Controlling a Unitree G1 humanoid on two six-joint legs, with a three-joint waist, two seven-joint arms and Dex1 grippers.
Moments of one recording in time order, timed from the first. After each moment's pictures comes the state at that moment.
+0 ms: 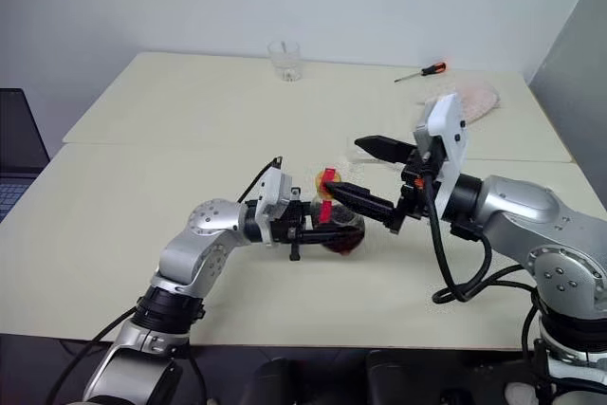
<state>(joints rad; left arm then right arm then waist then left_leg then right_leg) -0.51 0.36 -0.19 0.03 -0.39 0.22 -1.19 -0.54 -0.64 -0.12 -0.65 1.05 0.96 0.41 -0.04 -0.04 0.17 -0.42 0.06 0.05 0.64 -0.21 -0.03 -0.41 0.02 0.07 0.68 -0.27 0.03</state>
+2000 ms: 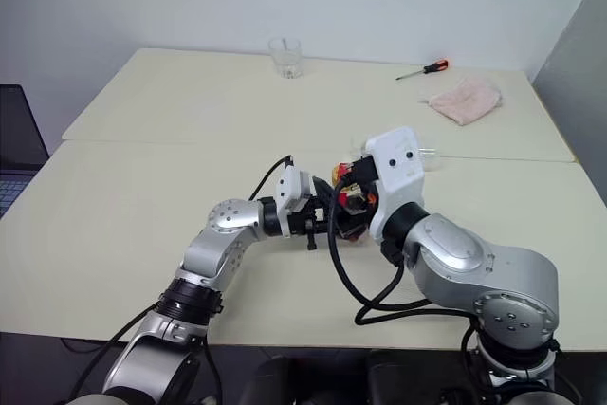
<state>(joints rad) -0.56 0.28 -0.21 0.19 -0.28 0.12 -1.08 -0.53 -0.35 0.02 -0.86 1.14 1.22 -0.50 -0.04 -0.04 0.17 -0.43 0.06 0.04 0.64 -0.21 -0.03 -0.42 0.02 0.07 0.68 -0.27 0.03</state>
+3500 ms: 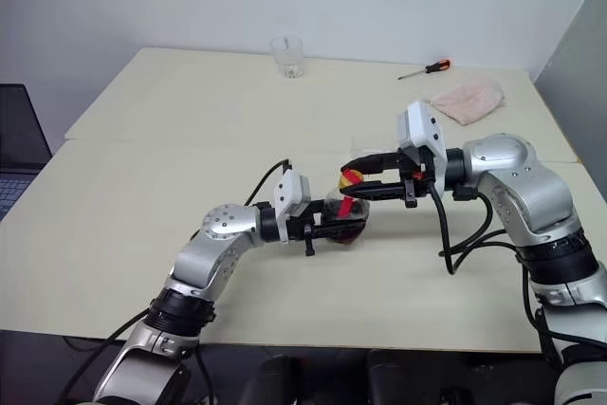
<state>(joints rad) -0.50 0.32 -0.23 0.04 -0.28 0.24 -1.02 -0.78 -0.75 0.22 -0.08 0.59 0.43 1.20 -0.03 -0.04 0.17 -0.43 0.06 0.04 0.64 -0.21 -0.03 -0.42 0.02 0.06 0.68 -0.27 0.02</state>
